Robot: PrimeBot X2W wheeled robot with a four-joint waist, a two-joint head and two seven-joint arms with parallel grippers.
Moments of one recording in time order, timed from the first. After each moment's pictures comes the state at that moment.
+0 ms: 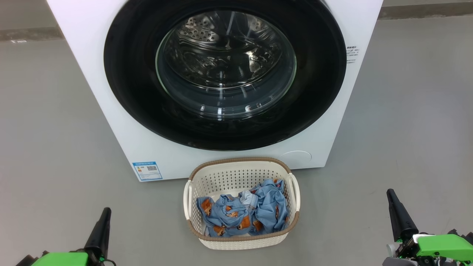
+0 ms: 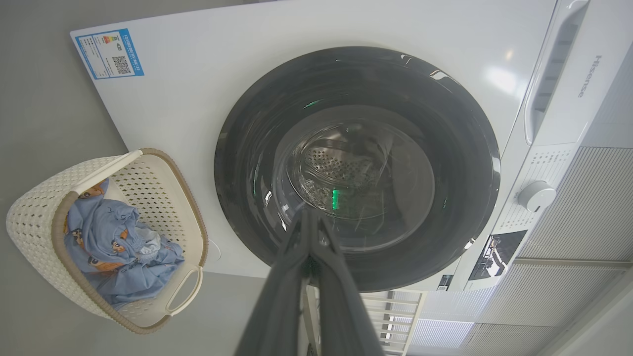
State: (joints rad) left arm -0.06 0.04 0.08 0.26 -1.62 -0.13 0.11; right arm -0.07 -0.05 -0.14 0.27 1.61 0.13 0.11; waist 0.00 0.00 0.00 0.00
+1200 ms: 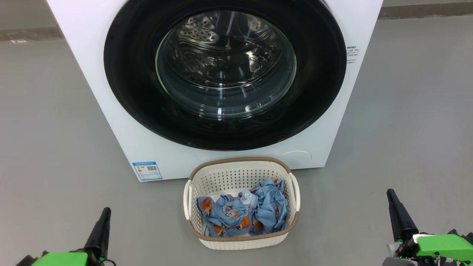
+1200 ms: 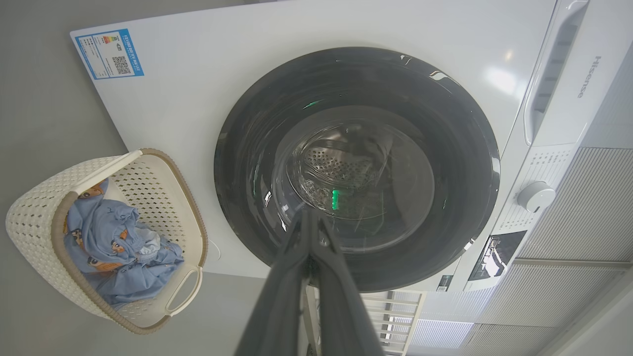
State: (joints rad) left arm -0.06 0.04 0.08 0.26 -1.62 -0.13 0.11; right arm -0.07 -0.05 -0.14 0.27 1.61 0.13 0.11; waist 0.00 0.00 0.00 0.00
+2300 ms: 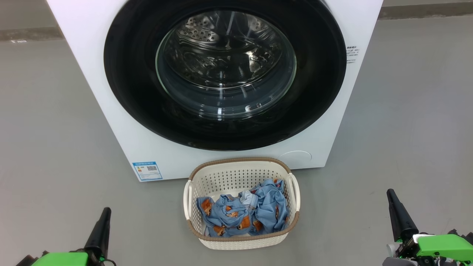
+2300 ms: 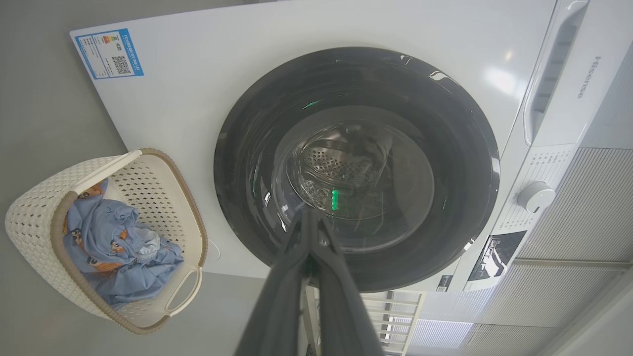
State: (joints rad) left arm -0.07 0.04 0.08 0.26 -1.62 -0.13 0.11; right arm -0.07 -0.05 -0.14 0.27 1.61 0.13 0.11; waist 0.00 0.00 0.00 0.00
